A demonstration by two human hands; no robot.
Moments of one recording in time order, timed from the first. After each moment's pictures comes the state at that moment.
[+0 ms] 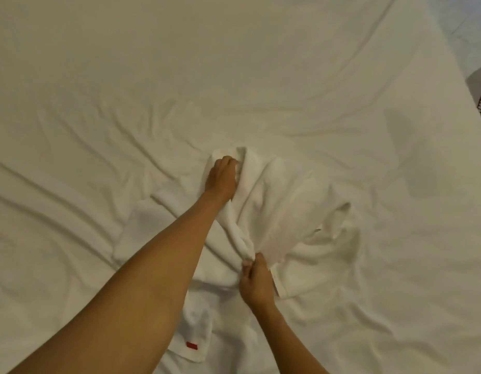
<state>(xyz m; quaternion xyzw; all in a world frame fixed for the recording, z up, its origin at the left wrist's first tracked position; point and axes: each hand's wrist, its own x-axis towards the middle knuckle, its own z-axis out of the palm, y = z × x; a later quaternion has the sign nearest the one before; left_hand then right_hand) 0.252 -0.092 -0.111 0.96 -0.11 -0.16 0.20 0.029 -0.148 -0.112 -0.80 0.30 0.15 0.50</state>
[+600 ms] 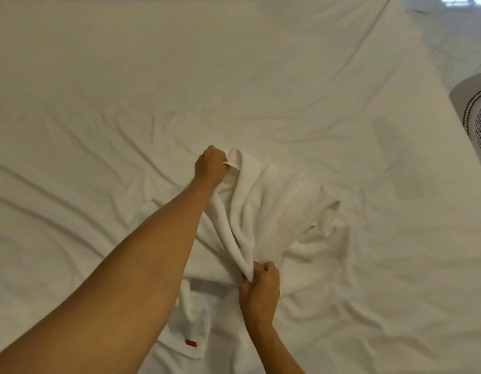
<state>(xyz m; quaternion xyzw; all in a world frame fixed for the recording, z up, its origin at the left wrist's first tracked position) 0.275 -0.082 -0.062 0.97 -0.06 -0.11 0.20 0.005 -0.139 -0.079 -0.86 0.32 0.03 0.39</state>
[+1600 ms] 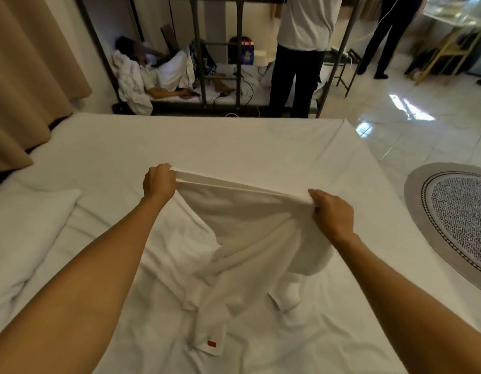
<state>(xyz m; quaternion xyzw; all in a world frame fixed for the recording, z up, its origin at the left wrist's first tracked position) 0.193 0.078 0.220 0.96 0.07 0.07 0.25 0.064 -0.275 0.218 -0.98 0.09 -0.12 0.12</state>
